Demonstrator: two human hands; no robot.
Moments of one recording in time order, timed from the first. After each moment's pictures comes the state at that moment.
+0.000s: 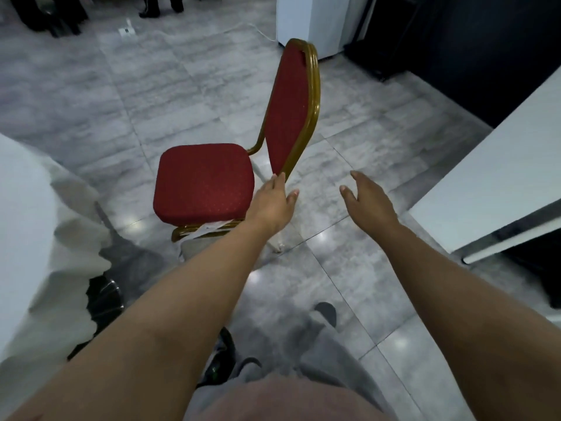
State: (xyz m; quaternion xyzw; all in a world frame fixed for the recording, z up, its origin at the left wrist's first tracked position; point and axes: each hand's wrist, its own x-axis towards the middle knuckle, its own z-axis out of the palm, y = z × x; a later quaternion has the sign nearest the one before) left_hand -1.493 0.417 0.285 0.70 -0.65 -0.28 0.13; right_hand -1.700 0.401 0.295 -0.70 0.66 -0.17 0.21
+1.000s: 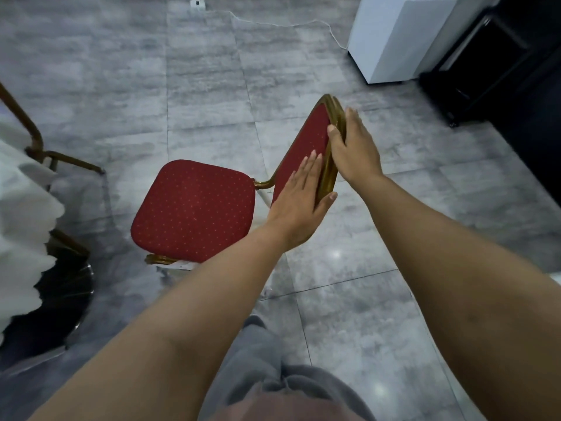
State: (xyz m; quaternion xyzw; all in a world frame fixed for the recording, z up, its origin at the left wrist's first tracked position) left_hand -1.535 0.128 0.286 0.68 -0.65 -0.18 0.27; right_hand -1.620 0.008 0.343 -0.78 0.54 -0.19 0.24
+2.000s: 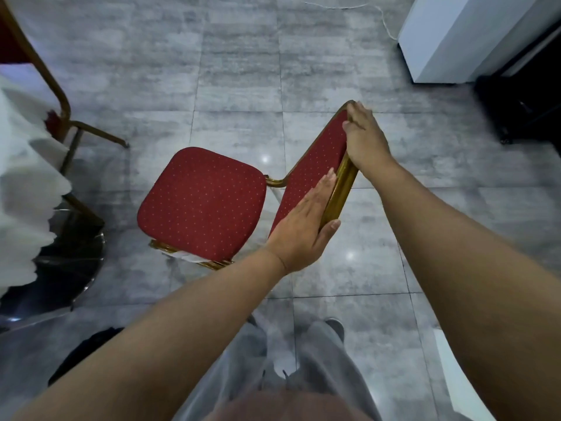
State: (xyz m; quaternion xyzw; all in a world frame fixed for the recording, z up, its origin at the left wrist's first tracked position) left_hand -1.545 0.097 0.268 0.65 -0.64 -0.20 0.35; right_hand -1.588 -0.090 0.330 -0.77 0.48 -0.16 0.38
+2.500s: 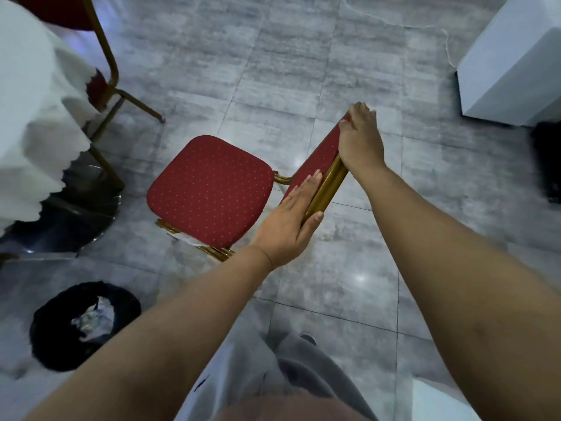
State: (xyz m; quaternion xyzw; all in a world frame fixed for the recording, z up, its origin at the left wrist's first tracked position) left_hand -1.586 0.051 0.270 0.75 -0.52 -0.16 0.36; right_hand -1.588 -0.155 0.316 -0.84 0.40 -0.12 0.35
